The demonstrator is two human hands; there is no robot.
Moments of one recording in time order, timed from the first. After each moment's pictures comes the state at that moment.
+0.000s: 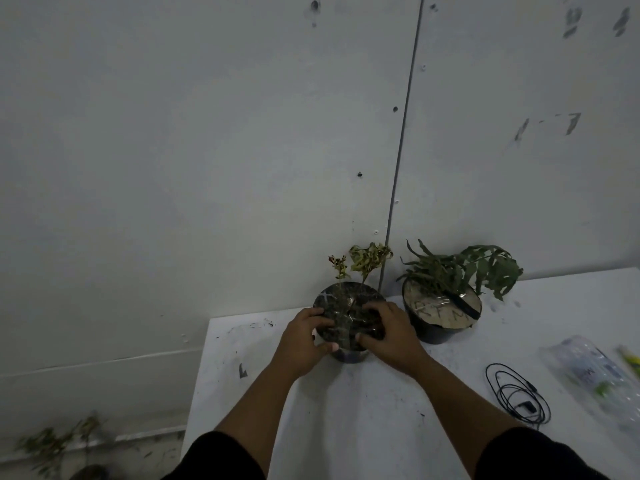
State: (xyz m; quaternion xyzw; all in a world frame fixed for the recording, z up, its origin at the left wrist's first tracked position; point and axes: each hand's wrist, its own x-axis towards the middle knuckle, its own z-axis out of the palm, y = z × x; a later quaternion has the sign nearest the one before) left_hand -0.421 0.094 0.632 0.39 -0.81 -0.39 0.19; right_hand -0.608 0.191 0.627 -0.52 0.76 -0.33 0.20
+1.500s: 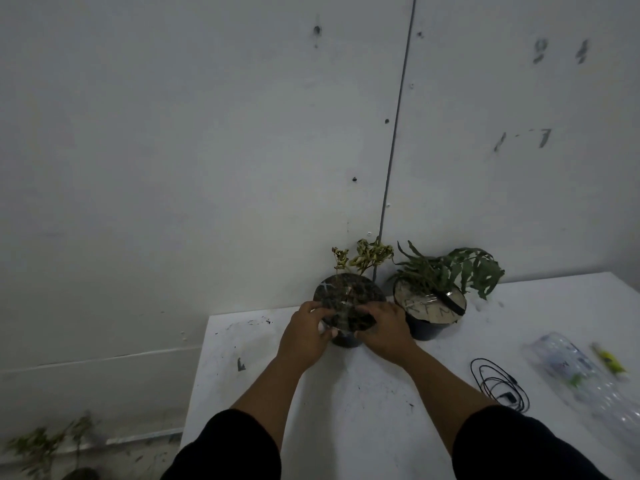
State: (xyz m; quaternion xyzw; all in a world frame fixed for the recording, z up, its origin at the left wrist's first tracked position) left_hand -0.430 0.118 0.653 0.40 -0.85 -0.30 0.18; right_hand -0.593 0.204 0.660 -0.48 0.83 -0.21 0.21
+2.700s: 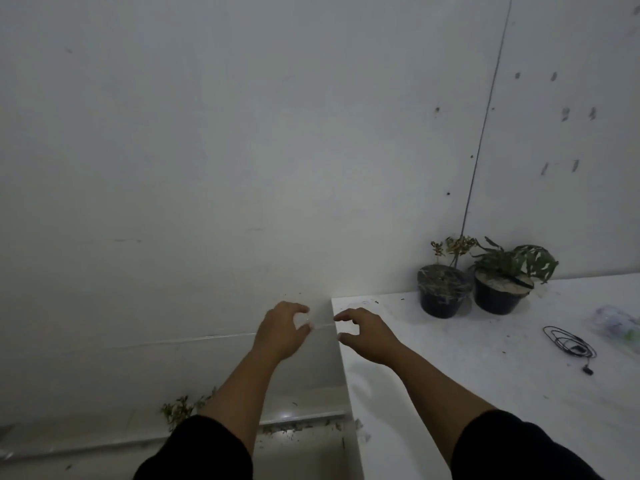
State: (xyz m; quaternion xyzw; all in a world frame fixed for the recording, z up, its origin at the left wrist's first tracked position) left_hand -0.020 0.151 0.747 0.45 -0.83 -0.23 0.22; right_hand -0.200 0.246 0.744 -0.59 0.72 -0.30 0.21
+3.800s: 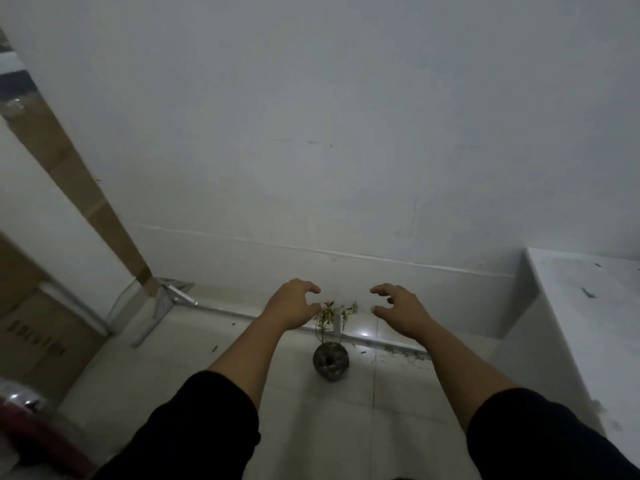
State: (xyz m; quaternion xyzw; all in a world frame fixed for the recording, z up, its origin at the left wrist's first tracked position) left_hand 0.354 0.064 0.679 0.60 -0.74 -0.28 0.07; right_hand 0.123 0.105 0.656 -0.61 0.68 -0.23 0.33
